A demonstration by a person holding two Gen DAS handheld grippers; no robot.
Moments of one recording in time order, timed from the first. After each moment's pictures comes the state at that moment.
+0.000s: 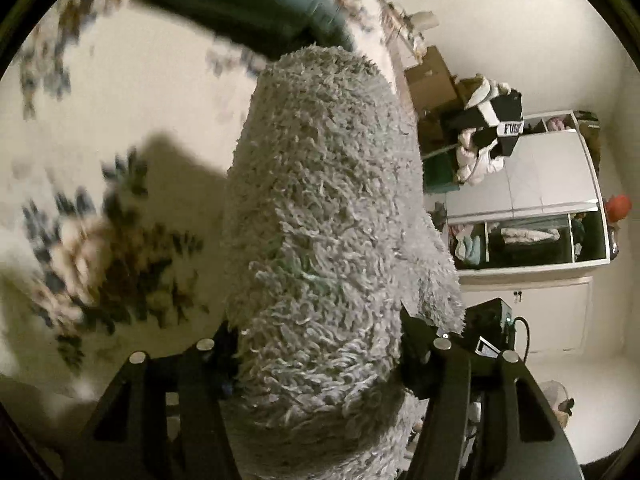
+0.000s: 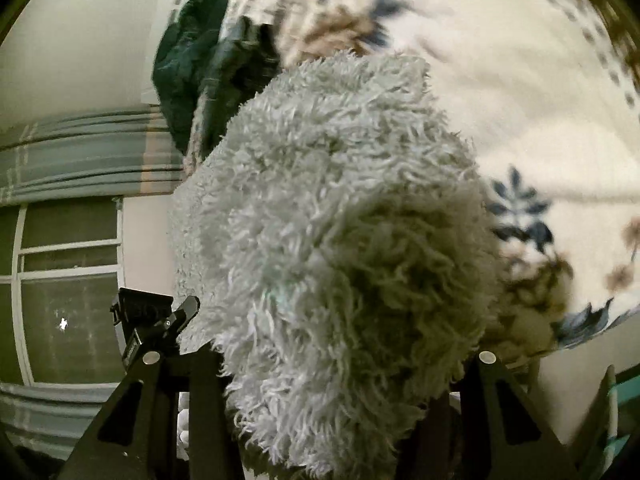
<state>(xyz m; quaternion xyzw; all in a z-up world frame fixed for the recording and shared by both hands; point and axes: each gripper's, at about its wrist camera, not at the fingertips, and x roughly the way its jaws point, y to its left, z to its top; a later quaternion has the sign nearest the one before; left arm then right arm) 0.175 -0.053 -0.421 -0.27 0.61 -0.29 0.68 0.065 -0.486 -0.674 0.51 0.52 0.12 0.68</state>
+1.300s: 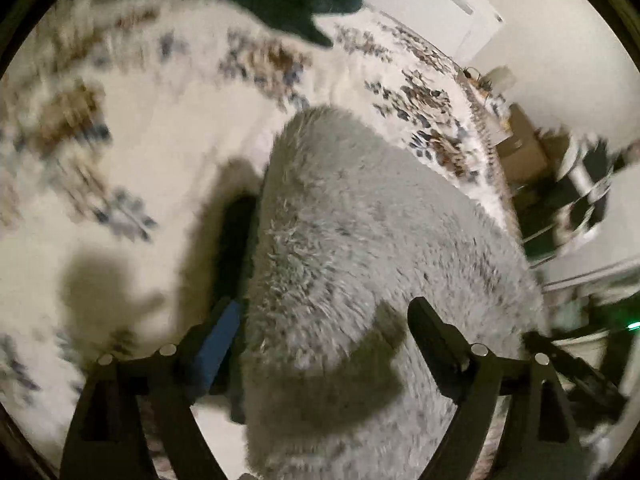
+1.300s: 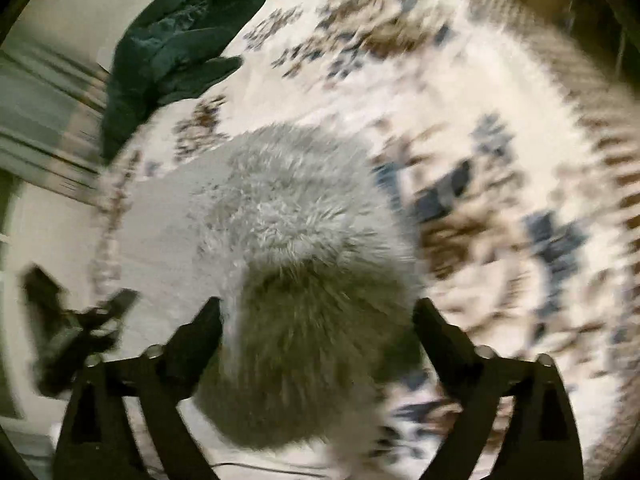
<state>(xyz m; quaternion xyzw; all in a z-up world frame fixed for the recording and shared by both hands) 0.569 -0.016 -0.399 -0.12 0.57 -0.14 0.80 0.577 -0.414 -0.555 0.24 0.56 -0.03 0.79</state>
